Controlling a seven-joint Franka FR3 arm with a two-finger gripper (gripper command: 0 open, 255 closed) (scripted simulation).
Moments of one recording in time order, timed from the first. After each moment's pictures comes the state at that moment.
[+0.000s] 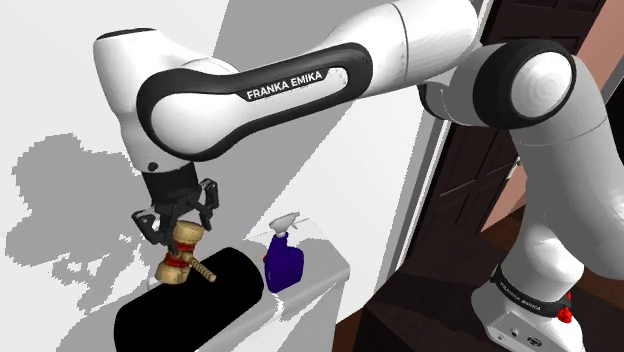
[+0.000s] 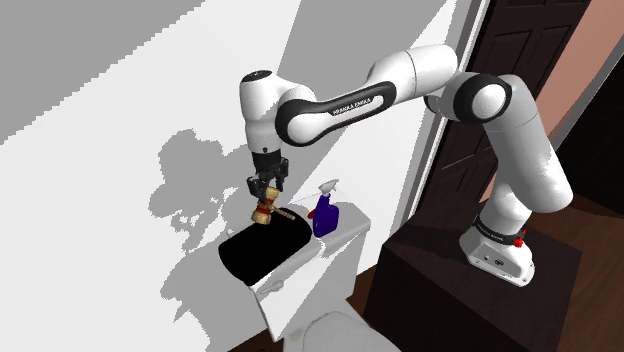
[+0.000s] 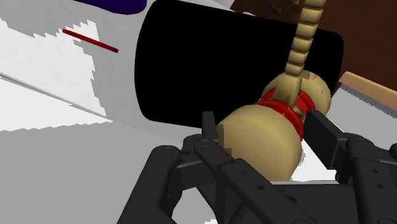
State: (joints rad) arm 0.55 0.65 0.40 -1.21 -0.23 1.82 0.72
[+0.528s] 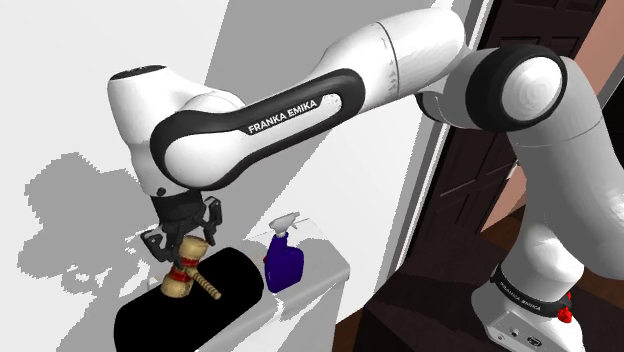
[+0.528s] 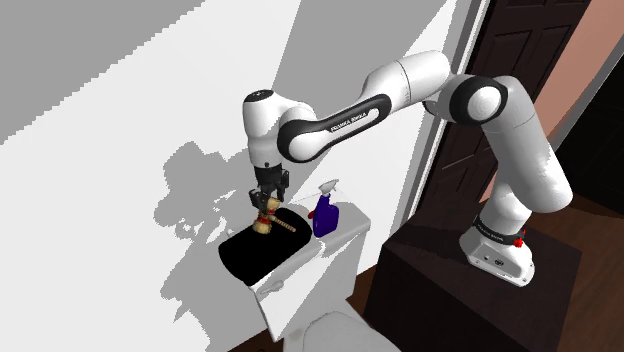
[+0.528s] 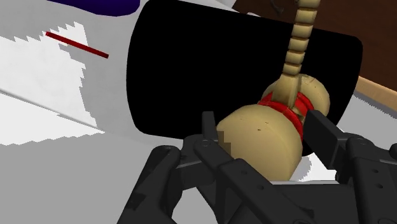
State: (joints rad) arm 0.55 0.68 0.39 -1.29 -0.24 1.91 0.73
